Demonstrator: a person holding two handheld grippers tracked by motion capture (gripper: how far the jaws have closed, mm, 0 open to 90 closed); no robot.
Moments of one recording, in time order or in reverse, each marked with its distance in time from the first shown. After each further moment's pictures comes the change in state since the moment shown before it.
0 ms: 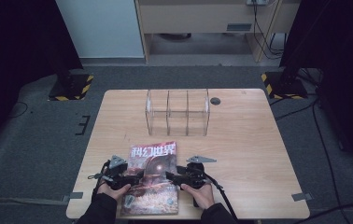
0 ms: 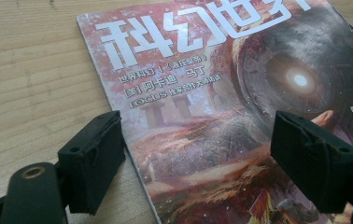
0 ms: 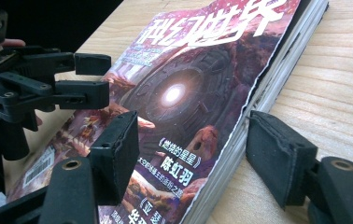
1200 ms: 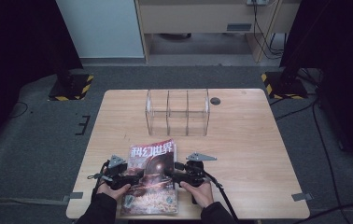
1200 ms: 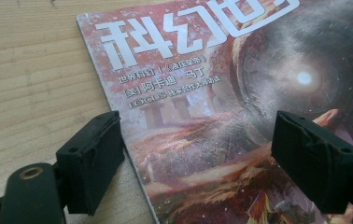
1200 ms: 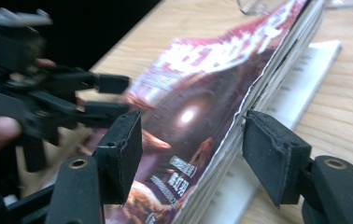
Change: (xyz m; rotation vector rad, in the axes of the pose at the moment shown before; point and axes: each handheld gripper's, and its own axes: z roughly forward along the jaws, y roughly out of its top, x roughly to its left) left arm 0.001 0.000 0.000 -0.006 -0.006 -0.010; right arm 0.006 0.010 -0.003 -0.053 0.031 -0.035
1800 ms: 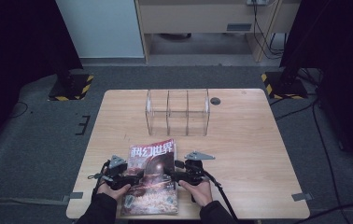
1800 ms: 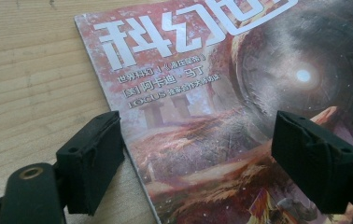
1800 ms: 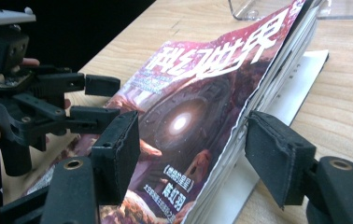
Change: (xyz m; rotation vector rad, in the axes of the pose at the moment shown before) left arm 0.000 0.000 0.000 0.004 0.003 0.020; right arm 0.002 0.006 0.002 -0.018 -0.026 -0.026
